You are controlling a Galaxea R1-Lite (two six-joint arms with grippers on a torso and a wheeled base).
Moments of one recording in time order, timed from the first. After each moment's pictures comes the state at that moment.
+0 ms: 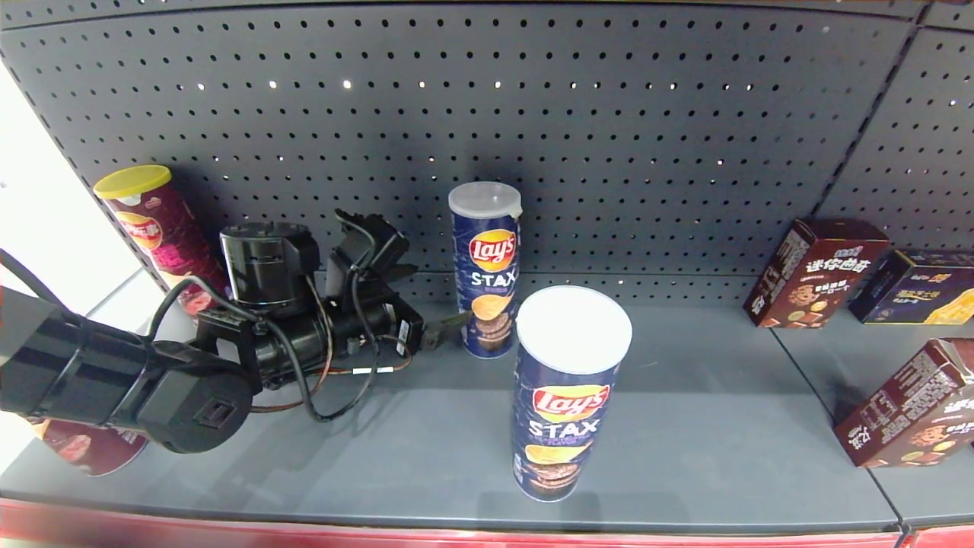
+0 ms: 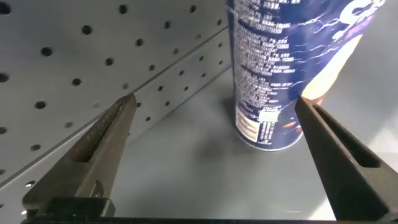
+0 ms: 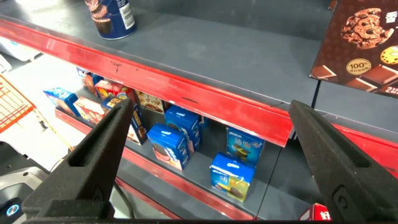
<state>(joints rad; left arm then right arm) -0.34 1.87 -0.88 -0.82 -0.32 0.27 0.48 0.00 0.00 0.00 0.02 0.00</state>
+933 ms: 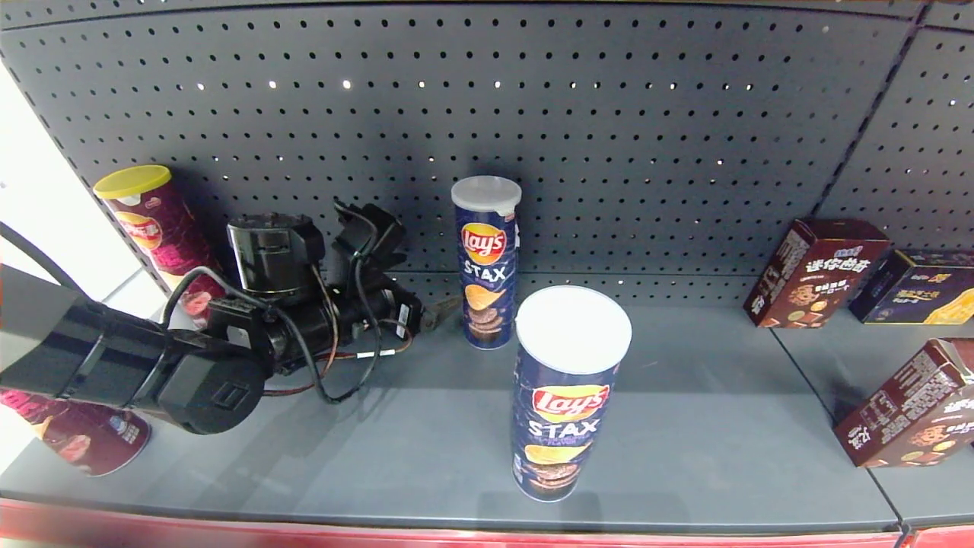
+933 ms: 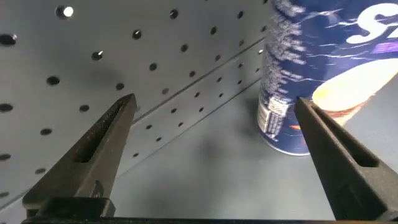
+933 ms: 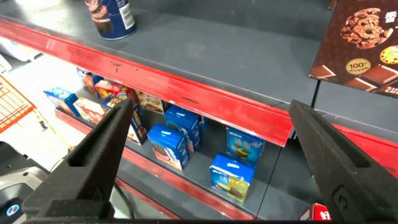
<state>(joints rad) -0.33 1.91 -0.94 -0.82 -0.23 0.26 0.48 0.00 0.00 0.00 0.02 0.00</state>
